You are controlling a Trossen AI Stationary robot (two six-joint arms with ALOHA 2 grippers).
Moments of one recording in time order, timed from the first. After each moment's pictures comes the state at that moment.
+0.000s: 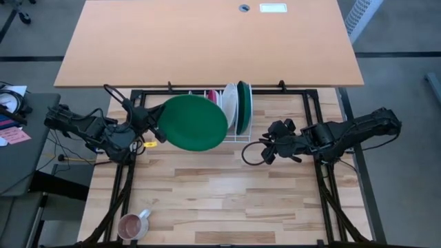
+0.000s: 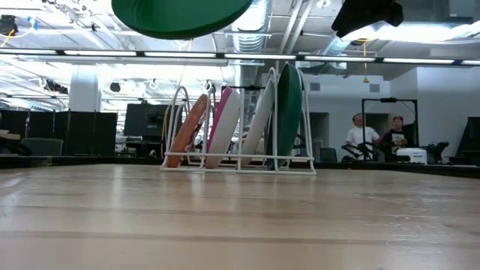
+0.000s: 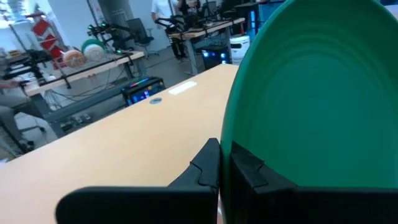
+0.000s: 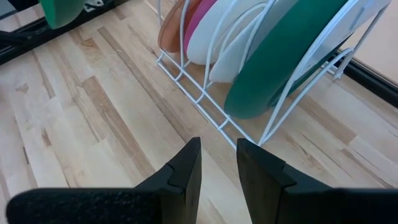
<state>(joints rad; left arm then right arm) -0.39 0.87 1.09 -0.59 -1.29 -0.23 0.27 1.20 1.14 -0.83 0.61 0.75</state>
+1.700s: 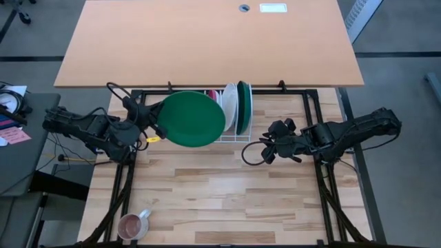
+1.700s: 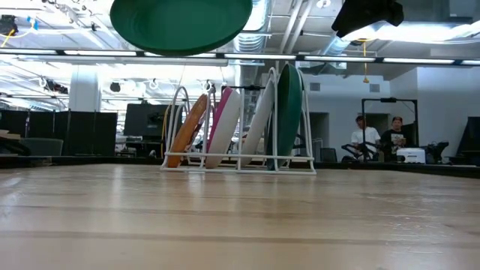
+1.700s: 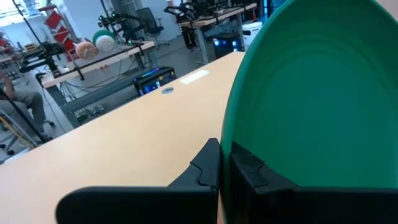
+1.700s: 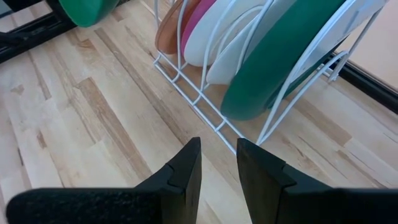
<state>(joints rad) -0.31 0.87 1.09 -0.68 -1.26 -0.27 0.27 1.20 1.14 -0.83 0.63 0.74</state>
